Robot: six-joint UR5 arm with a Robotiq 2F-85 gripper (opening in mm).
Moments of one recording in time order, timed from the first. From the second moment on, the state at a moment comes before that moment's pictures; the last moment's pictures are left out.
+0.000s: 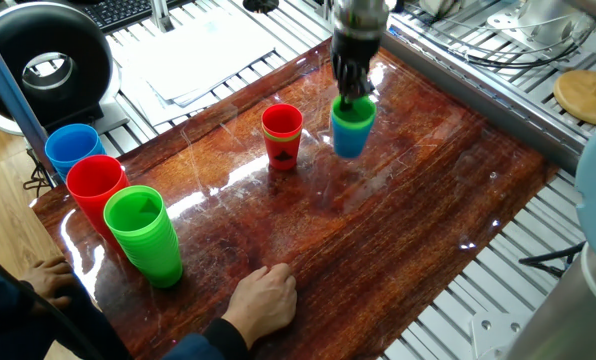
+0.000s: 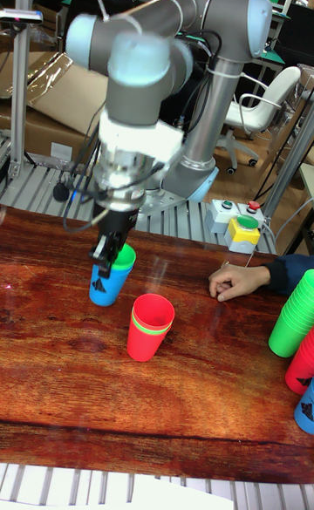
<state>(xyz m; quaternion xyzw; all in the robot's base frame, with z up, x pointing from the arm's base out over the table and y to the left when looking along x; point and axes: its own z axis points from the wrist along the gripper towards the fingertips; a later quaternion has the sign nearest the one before) 0.533 -0.063 0.144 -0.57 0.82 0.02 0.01</state>
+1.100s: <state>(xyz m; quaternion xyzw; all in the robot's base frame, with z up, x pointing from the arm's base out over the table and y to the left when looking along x) 0.548 -0.020 0.212 -0.51 0.86 0.02 0.00</state>
